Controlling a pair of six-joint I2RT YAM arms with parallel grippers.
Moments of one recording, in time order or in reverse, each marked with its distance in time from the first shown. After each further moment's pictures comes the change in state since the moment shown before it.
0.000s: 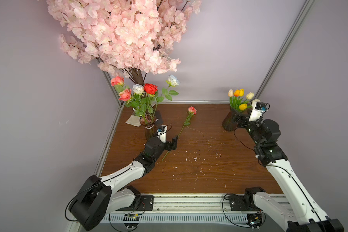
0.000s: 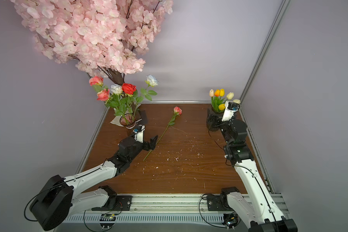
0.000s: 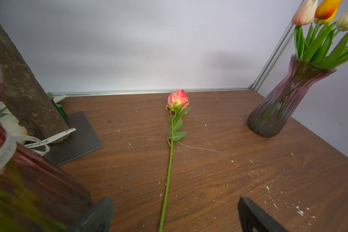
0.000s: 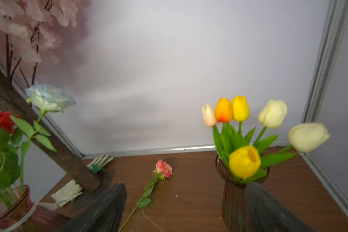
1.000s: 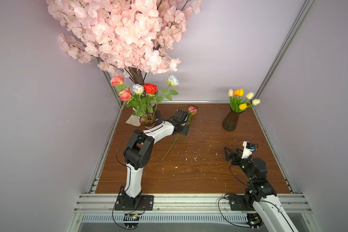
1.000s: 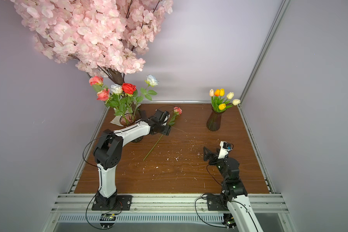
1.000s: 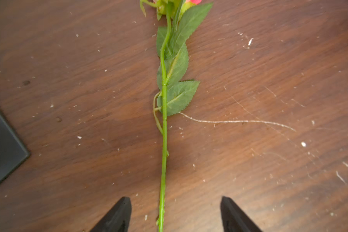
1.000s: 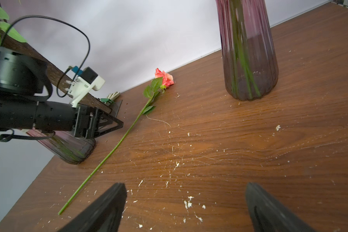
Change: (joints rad) left arm 0.000 0.868 1.085 -0.921 0.019 0.089; right arm 0.000 -0.530 -0.717 -0.002 -0.109 0.192
